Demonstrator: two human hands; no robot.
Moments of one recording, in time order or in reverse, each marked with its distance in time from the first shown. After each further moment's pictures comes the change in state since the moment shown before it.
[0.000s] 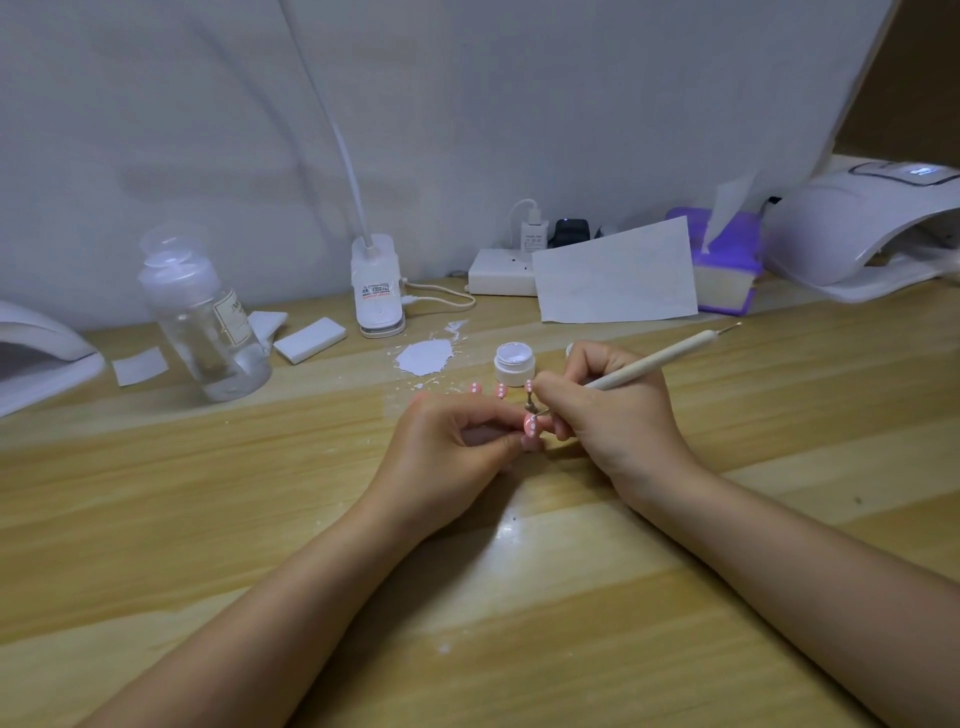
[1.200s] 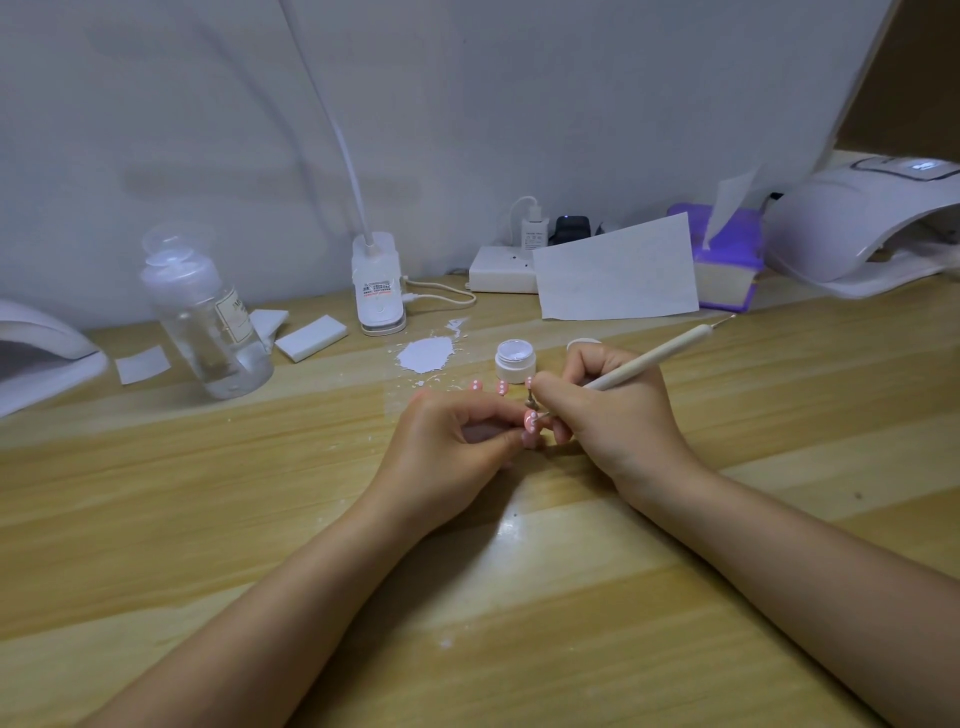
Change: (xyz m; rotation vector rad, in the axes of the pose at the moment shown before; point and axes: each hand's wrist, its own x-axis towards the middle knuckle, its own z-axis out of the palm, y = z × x) left_hand -0.001 0.008 -0.001 0.041 0.002 0.011; right_hand -0.003 -0.004 0.002 0.000 -0.040 0.025
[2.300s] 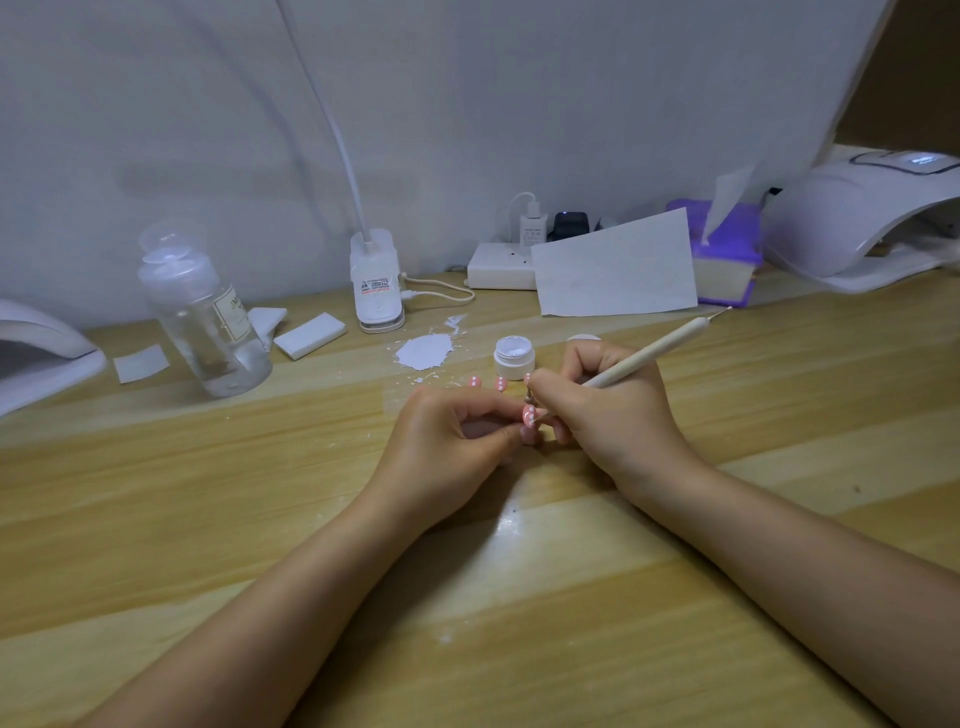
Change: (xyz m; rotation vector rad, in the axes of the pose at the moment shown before) left_hand 0.001 -0.003 0.001 -0.058 -0.001 -0.045; right_hand -0.001 -0.001 0.000 0.001 -0.019 -0.009
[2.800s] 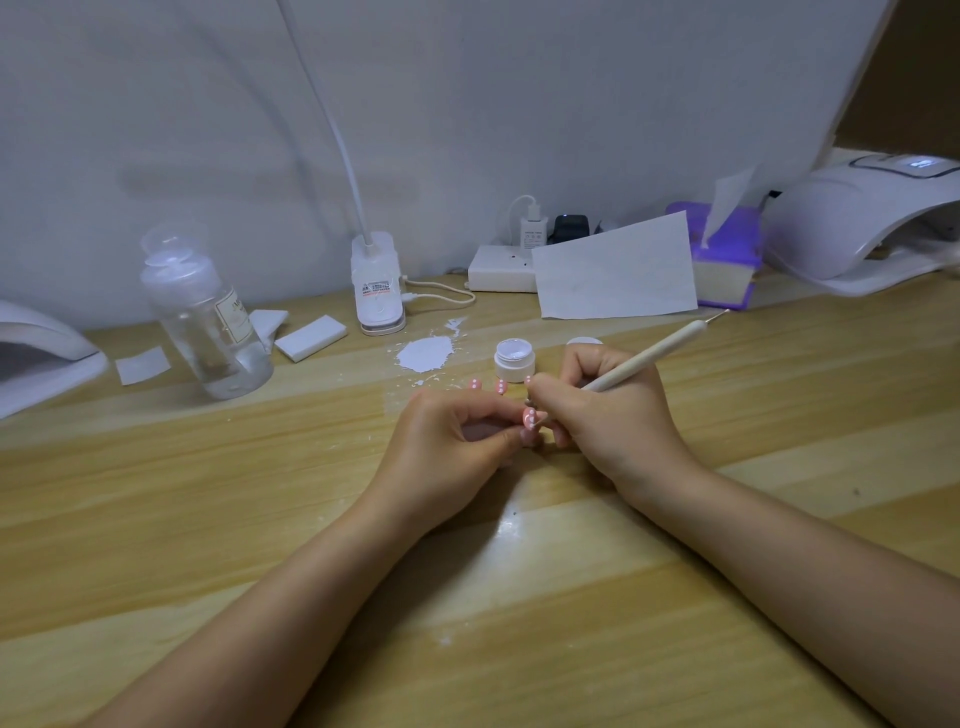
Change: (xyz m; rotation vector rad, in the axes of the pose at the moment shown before) left_hand -0.002 0.006 0.001 0.049 0.013 -0.009; right_hand 0.000 0.002 -0.001 -0.035 -0.002 -0.021
